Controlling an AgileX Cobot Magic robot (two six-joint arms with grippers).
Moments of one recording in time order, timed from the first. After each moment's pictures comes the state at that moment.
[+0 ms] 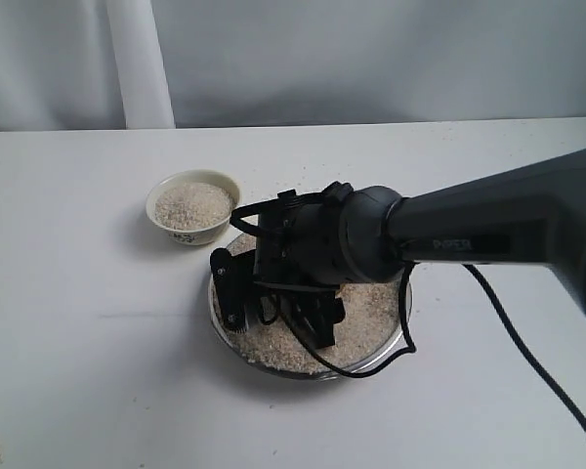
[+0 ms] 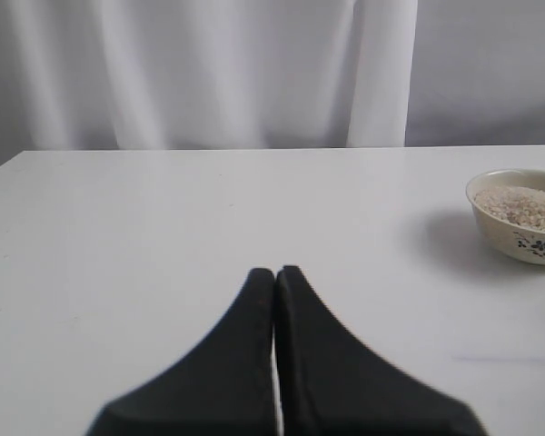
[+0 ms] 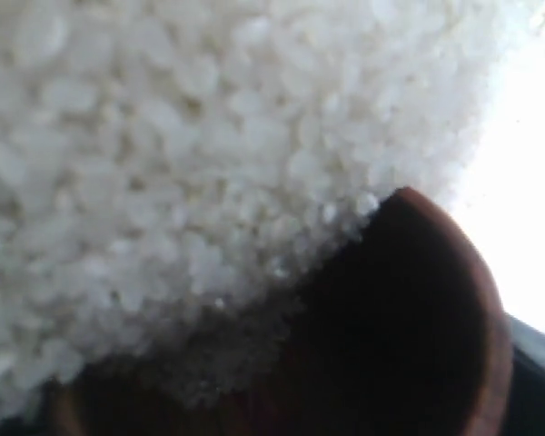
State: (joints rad) left arm -0.01 0.00 0.00 -0.04 0.35 0.04; right arm 0.86 2.16 -1.34 -0.85 0.68 -0.31
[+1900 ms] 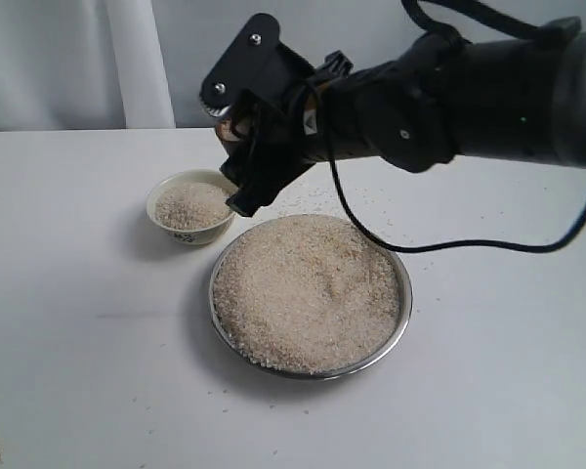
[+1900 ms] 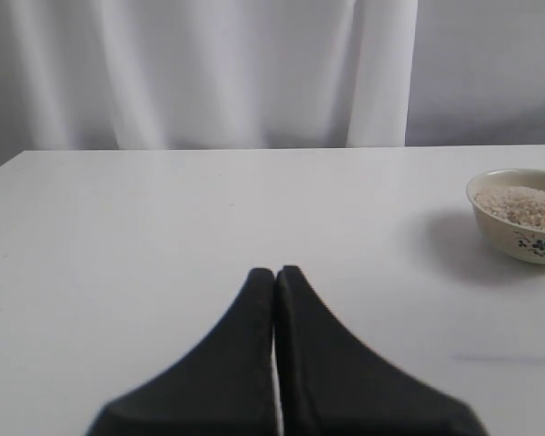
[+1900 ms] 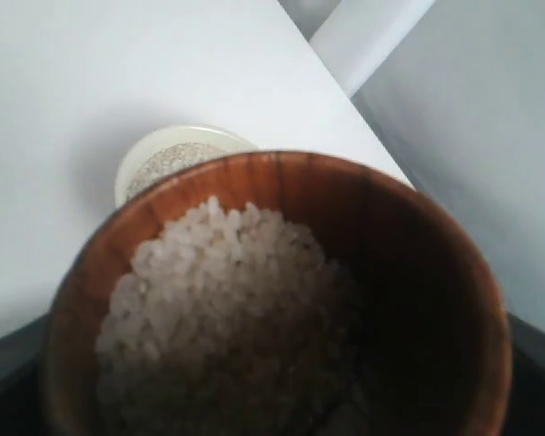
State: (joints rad) left arm -0.01 0.00 0.00 -0.04 0.35 0.04; right arm 0.70 1.81 -1.33 -0.22 0.23 -0.29
